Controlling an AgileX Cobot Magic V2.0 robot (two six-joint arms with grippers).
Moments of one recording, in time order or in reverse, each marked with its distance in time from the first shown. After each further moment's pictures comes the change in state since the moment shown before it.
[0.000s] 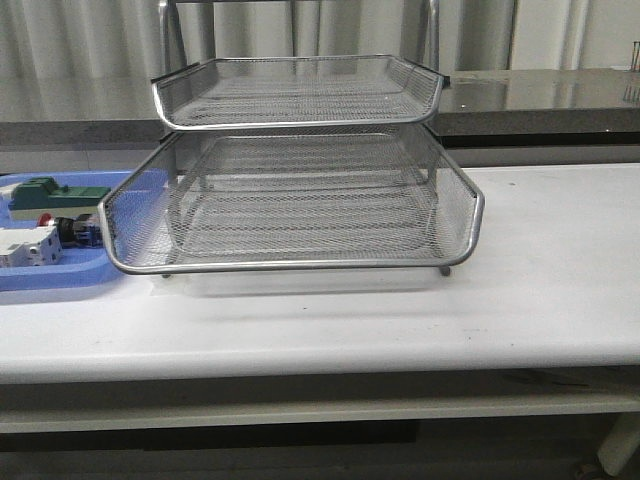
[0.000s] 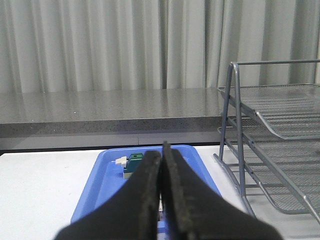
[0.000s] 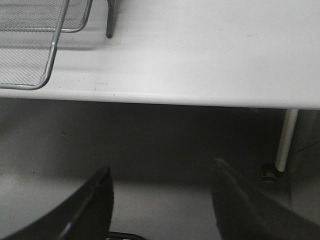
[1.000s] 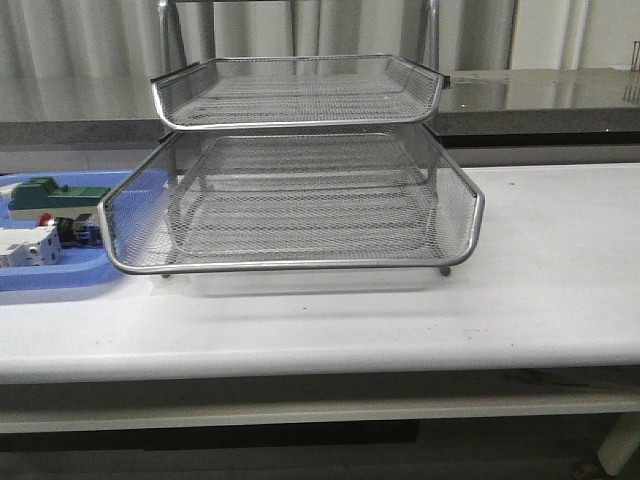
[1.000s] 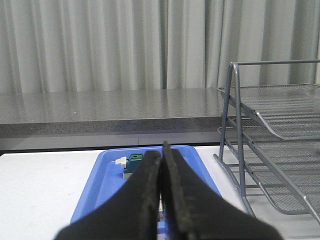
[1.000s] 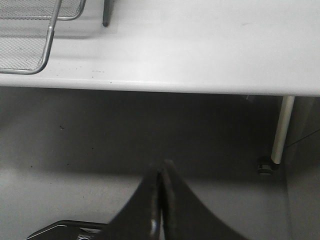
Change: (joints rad) left arm 0.000 0.000 0.000 0.000 -0.002 0.000; right arm 0.000 -0.055 0.000 -0.010 0.069 0.010
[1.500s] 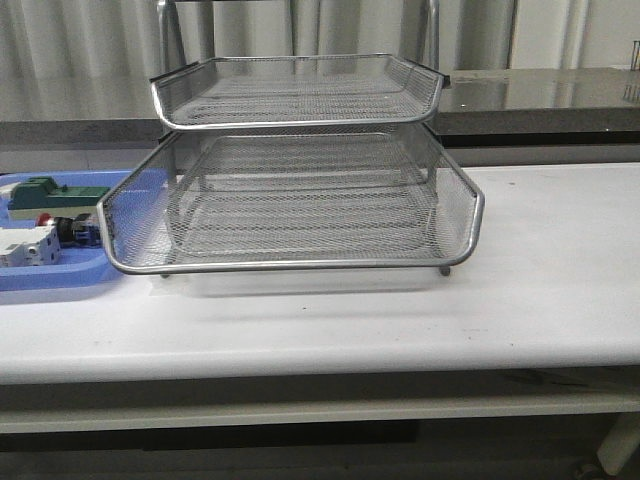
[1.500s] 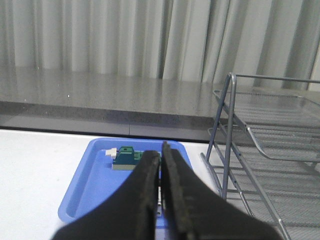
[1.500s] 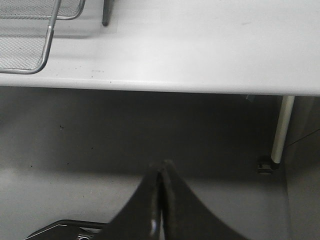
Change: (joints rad) left arm 0.000 0.095 -0.235 -0.114 0.241 0.000; right arm 0.000 0.000 0.000 0.000 0.001 0.000
